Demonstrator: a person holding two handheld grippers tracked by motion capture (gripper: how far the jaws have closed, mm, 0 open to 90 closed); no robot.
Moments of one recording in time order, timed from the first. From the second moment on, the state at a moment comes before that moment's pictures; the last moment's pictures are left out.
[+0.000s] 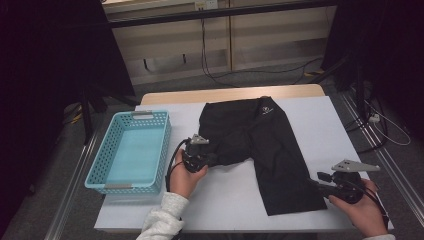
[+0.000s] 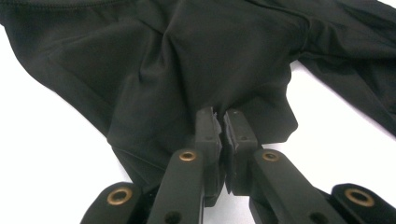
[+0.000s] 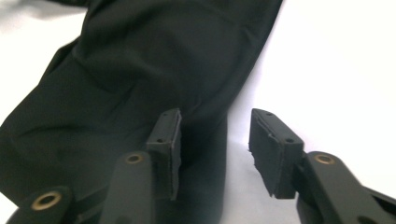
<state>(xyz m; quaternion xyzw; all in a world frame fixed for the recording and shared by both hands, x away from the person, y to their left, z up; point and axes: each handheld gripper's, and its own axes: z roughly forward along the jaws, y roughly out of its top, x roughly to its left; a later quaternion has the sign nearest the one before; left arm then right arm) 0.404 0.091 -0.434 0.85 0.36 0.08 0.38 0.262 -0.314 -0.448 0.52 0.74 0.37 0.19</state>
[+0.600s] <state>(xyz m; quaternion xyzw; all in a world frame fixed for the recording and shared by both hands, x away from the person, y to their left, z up) 0.404 0.097 -0.429 0.84 0.37 0.07 0.39 0.270 -0.308 -0.450 0.55 0.71 0.38 0.20</state>
